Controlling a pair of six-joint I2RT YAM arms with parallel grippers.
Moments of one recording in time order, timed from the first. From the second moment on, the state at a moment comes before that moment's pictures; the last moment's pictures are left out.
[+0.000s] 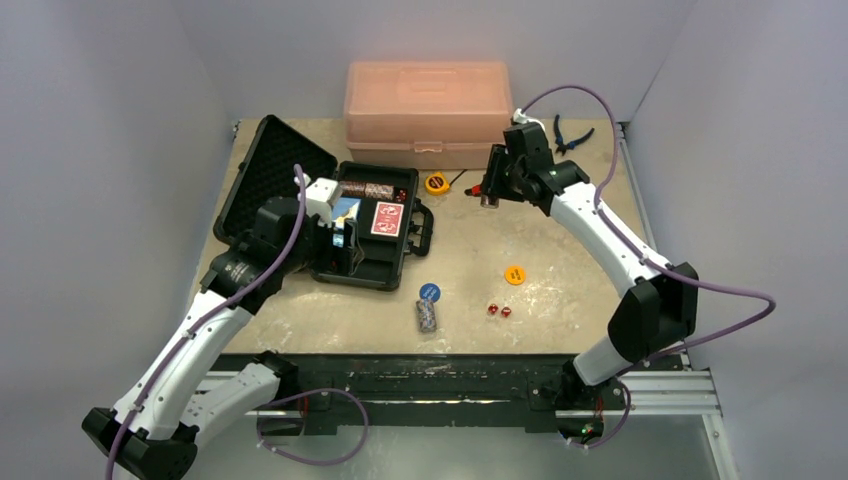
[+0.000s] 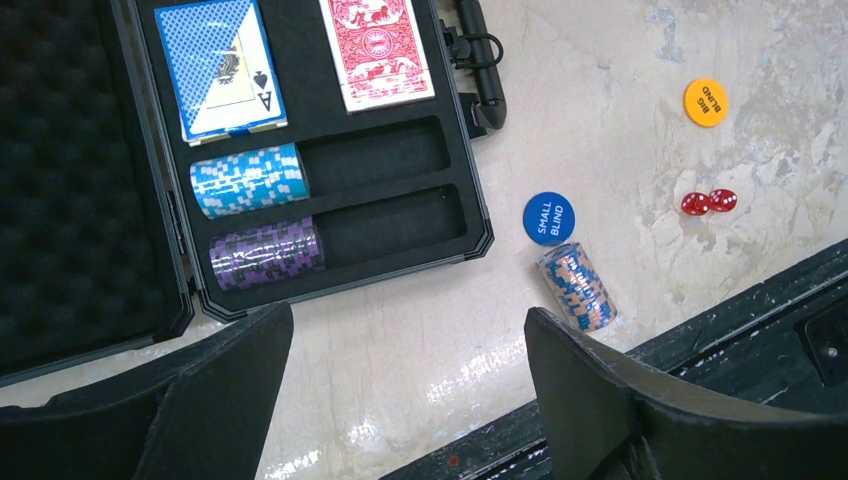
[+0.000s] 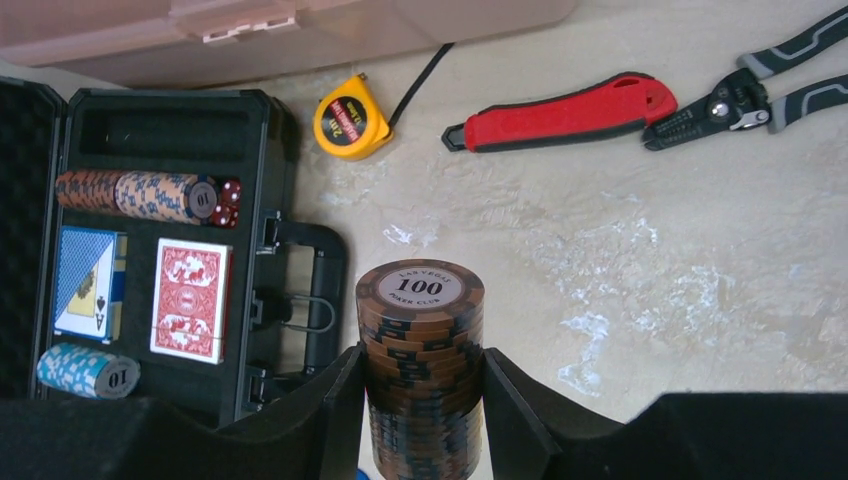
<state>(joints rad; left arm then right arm) -0.47 0.89 1.00 -0.75 0.04 -0.20 0.41 1.56 1.44 -0.63 0.13 0.52</state>
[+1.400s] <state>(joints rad) -0.47 0.76 1.00 -0.78 -0.19 -0.21 0.50 1.56 1.55 -0.38 -0.48 -0.20</state>
